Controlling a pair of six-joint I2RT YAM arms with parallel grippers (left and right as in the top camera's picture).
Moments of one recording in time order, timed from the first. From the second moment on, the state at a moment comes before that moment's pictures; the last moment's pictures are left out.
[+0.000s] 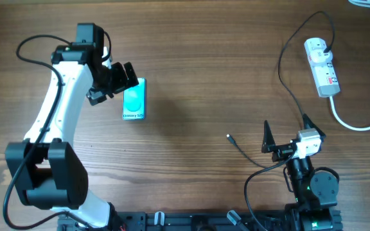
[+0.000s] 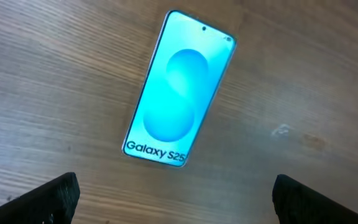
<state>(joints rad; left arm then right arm) -0.03 1.77 1.43 -1.03 0.14 -0.42 0.09 0.02 0.01 0.00 -0.06 -0.06</state>
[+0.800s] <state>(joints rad) -0.03 1.77 1.10 -0.64 0.09 -0.46 0.09 0.02 0.01 0.00 -0.06 -0.06</state>
